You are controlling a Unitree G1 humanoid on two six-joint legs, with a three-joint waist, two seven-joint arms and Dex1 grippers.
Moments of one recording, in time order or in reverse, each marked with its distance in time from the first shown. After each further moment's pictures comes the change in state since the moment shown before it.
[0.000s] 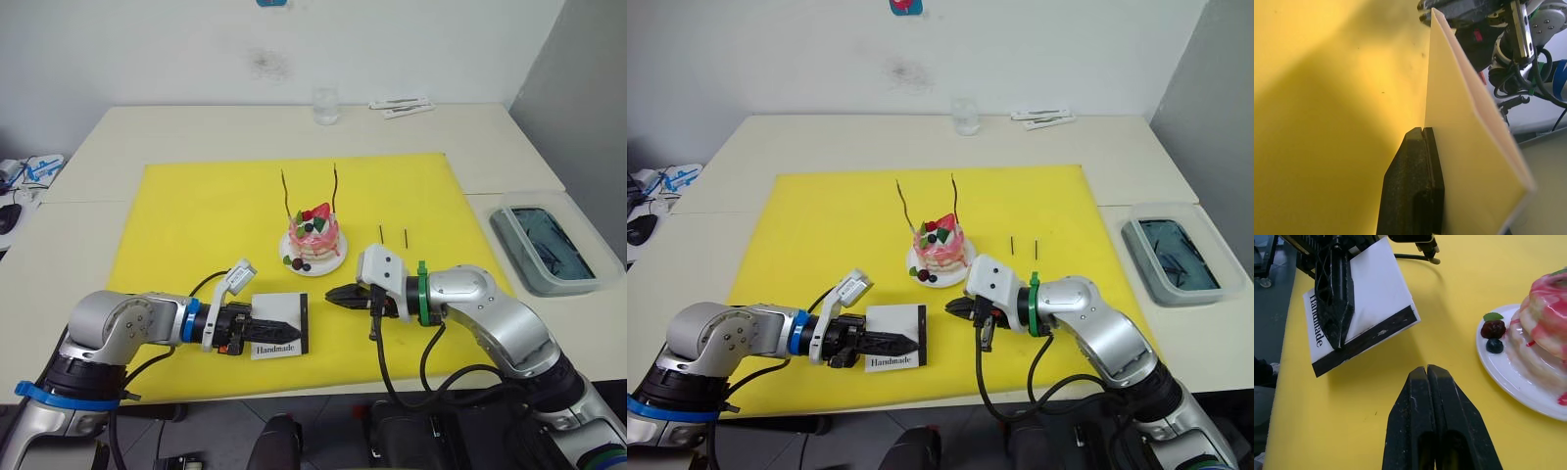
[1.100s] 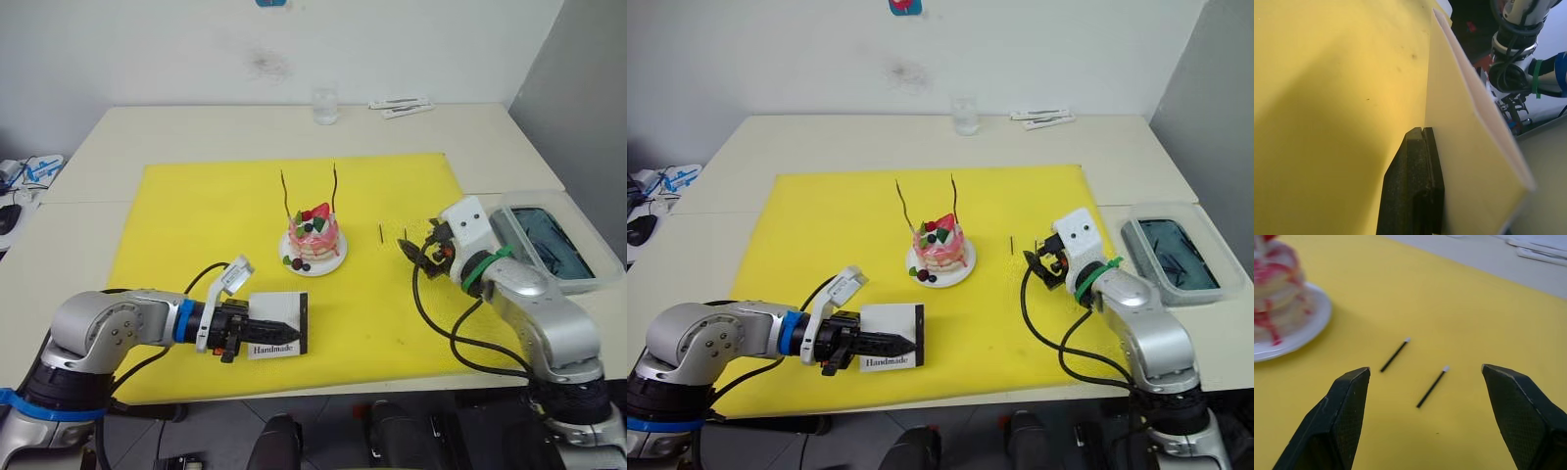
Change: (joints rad) left arm 0.035 0.032 0.048 -0.120 -0.034 -0.030 0.034; right arm 0.099 0.108 -0.359 0.015 -0.084 0.184 -0.561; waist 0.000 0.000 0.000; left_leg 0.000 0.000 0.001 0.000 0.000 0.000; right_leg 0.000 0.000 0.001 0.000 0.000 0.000
